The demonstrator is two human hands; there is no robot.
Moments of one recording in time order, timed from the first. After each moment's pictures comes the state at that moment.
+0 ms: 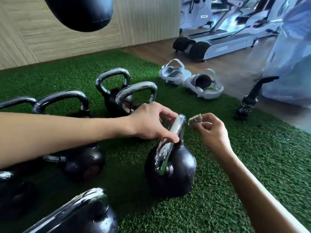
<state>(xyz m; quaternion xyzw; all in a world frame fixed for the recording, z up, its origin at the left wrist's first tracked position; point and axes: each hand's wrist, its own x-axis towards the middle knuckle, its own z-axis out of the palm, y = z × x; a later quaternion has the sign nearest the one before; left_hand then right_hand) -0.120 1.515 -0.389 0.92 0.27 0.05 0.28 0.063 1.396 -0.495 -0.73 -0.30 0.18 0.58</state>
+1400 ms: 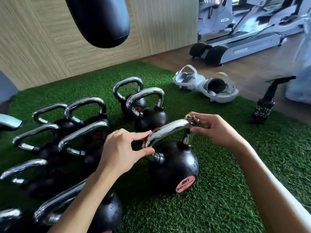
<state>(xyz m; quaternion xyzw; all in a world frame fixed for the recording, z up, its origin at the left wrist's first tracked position) -0.191 1.440 -0.430 0.86 0.44 0.21 0.11 0.111 1.386 -0.482 -0.59 -0.55 0.31 0.50</state>
